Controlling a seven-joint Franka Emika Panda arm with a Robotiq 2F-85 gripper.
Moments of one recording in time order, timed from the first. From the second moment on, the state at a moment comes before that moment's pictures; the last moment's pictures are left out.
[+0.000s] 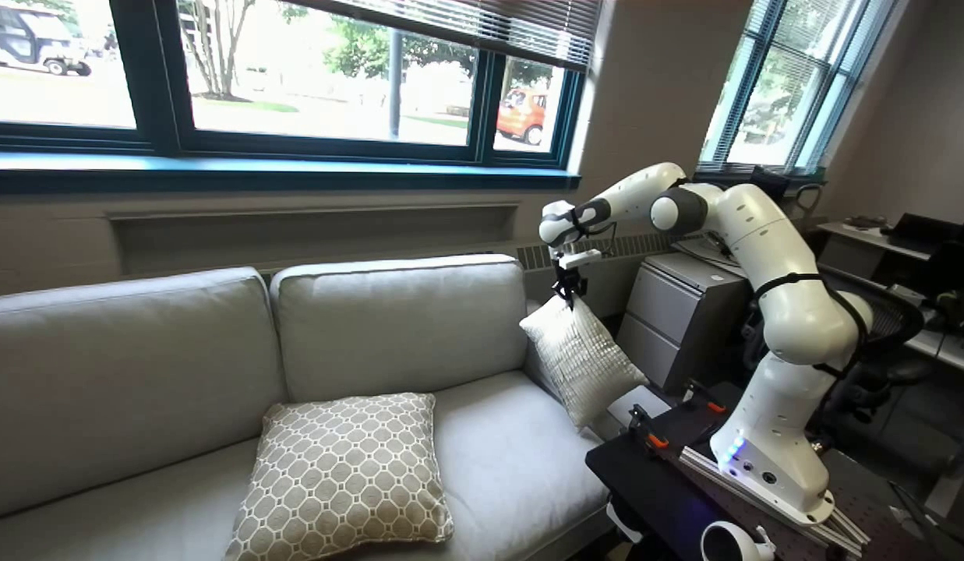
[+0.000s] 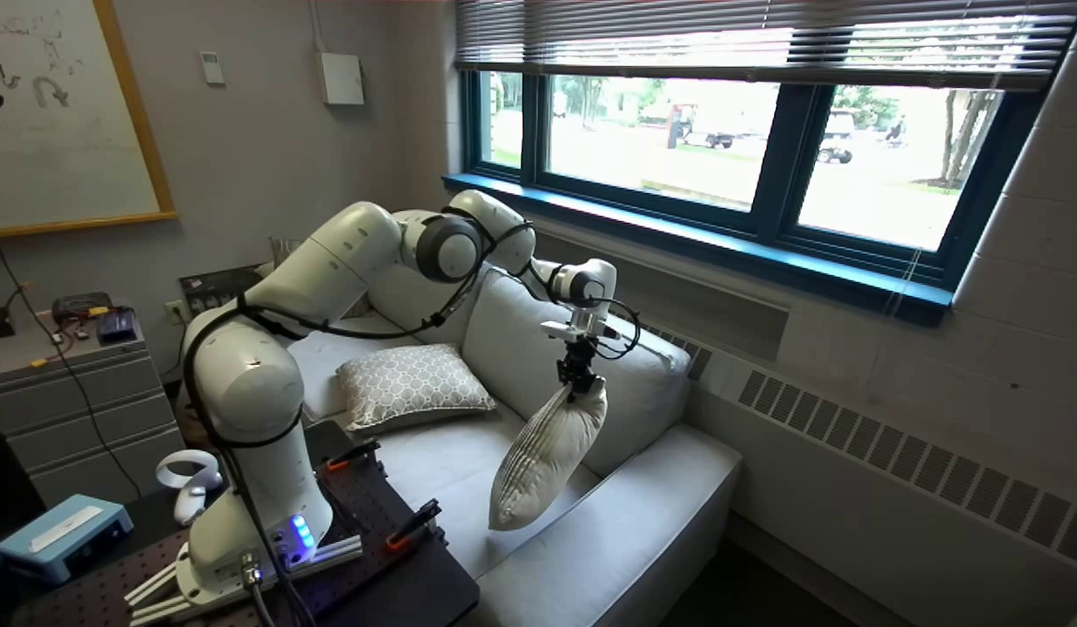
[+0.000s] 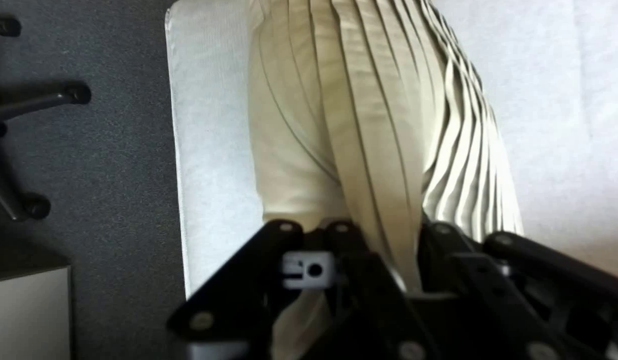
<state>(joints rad) 0.00 0.93 -0.10 -1.26 -0.12 1.77 0.19</state>
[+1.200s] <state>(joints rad) 0.03 1.32 -0.10 -0.73 -0.13 1.57 0.11</state>
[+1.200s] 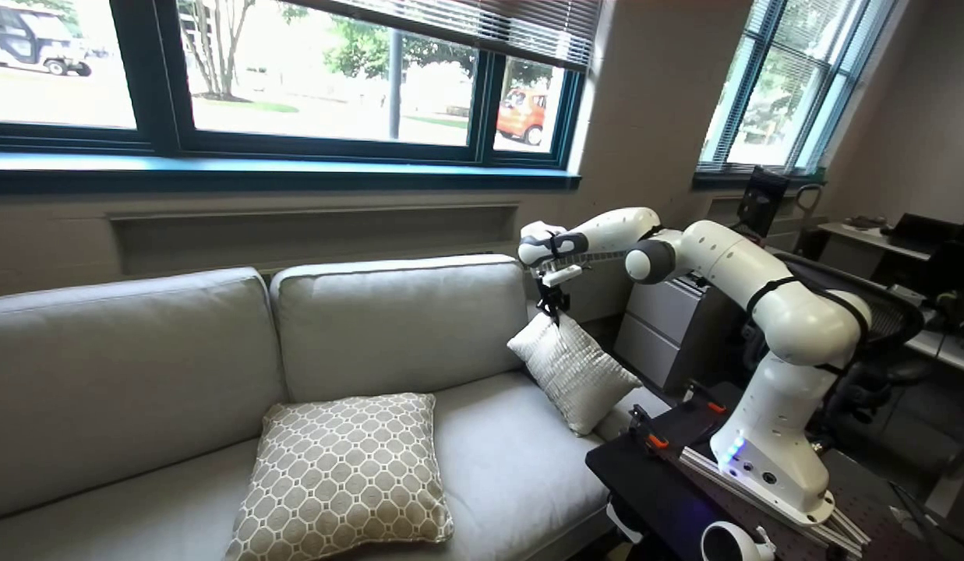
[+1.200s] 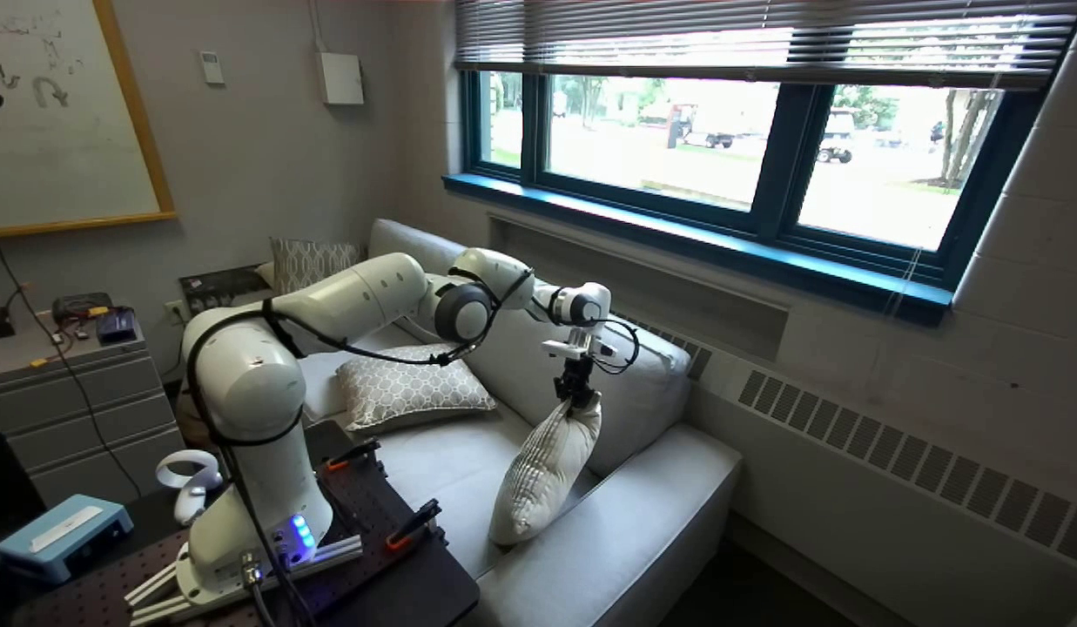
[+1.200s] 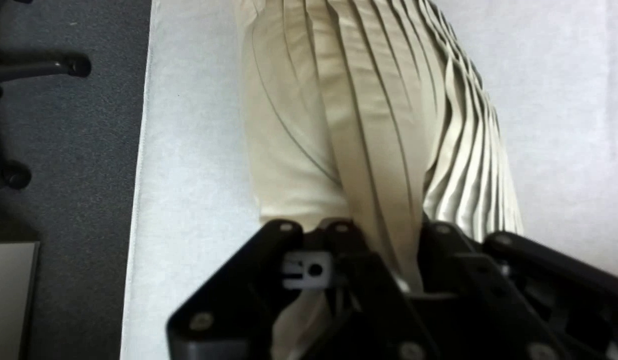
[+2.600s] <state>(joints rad) -0.01 1.41 -0.09 -0.53 -0.07 1.48 0.11</state>
